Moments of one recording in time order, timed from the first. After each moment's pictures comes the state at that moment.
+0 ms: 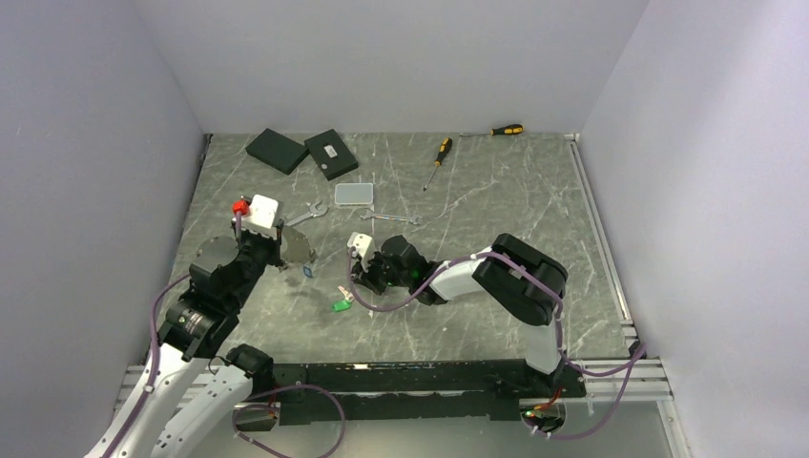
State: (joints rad) left arm -0.45 0.54 0.77 -0.38 -0.21 0.10; right arm 0.96 1.94 0.86 0.60 -0.27 -0.10
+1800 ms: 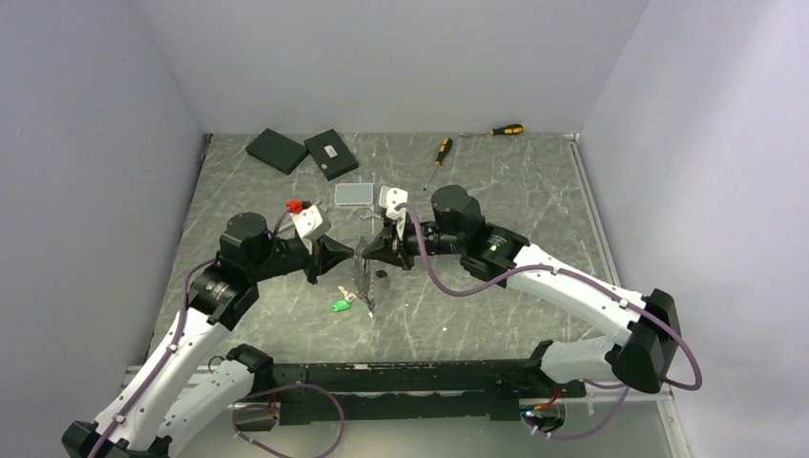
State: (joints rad) left arm -0.45 0.74 0.77 -0.30 0.65 0.09; right arm 0.90 1.28 1.09 -0.09 -0.55 -0.14
